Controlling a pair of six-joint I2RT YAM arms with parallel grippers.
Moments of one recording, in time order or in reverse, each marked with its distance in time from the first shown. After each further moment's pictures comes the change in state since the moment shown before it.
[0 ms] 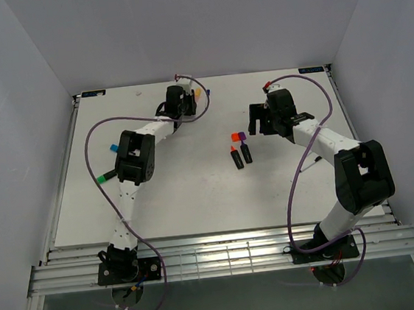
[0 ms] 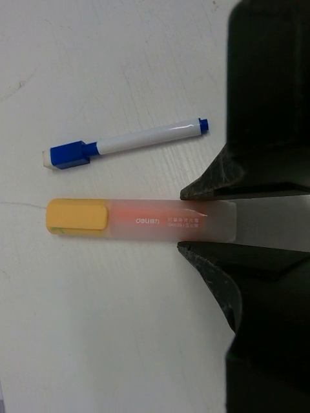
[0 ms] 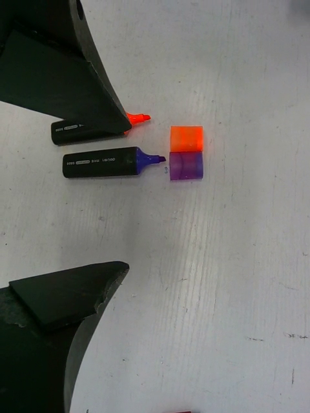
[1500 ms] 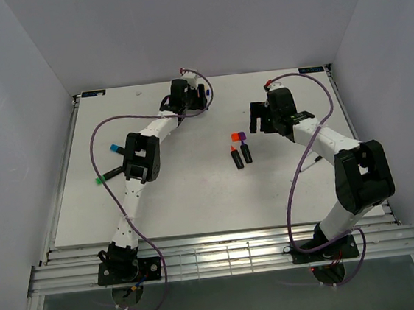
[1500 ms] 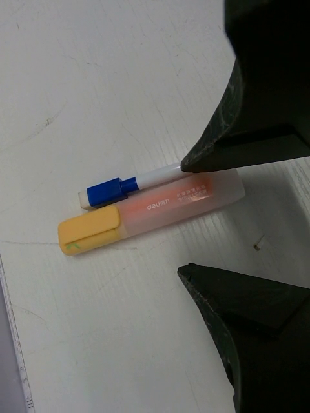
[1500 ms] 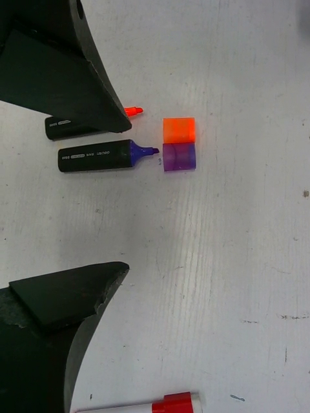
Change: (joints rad) left arm -0.013 0.129 0.269 -0.147 0.066 -0.025; right arm 0.000 0.000 0.019 -0.011 0.037 0.001
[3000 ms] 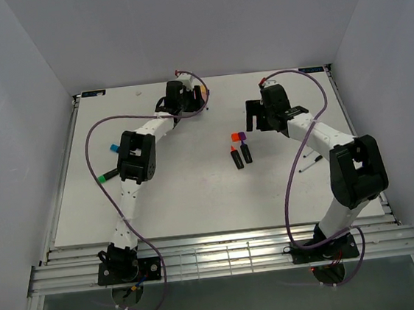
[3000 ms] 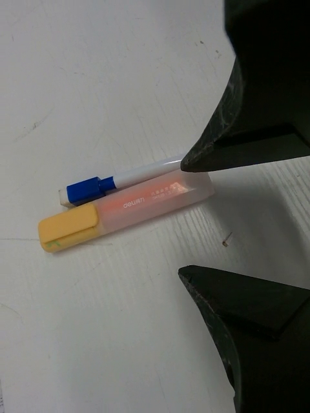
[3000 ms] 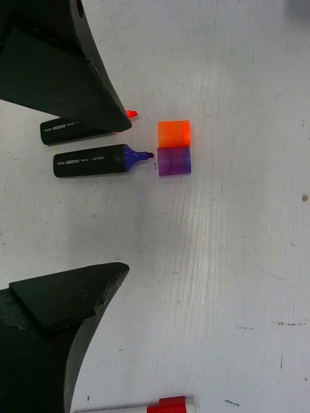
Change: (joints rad) left arm 0.014 -0.093 -0.154 0.045 0.043 -0.047; right arm 0.032 0.065 0.092 -0.076 0.036 0.004
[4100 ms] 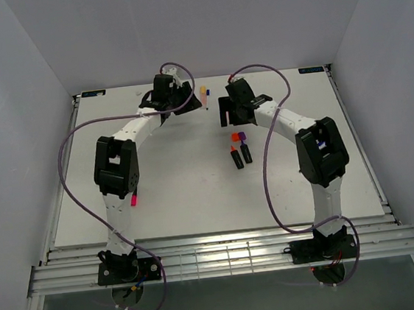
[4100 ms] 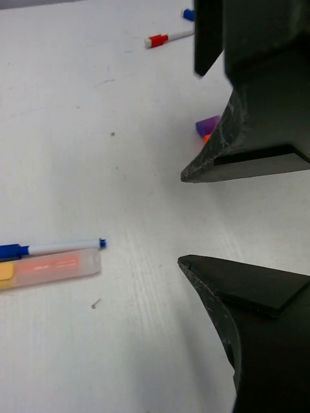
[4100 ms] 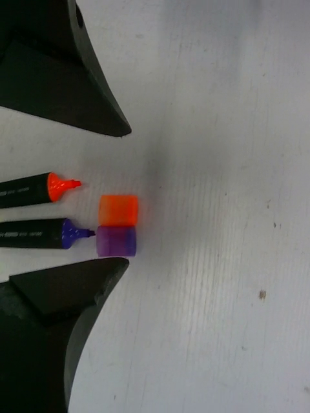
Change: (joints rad) left arm 0.000 -0.464 -0.357 -0.238 0.085 -0.316; right arm 0.148 0.363 0.415 -0.129 0.071 0.064
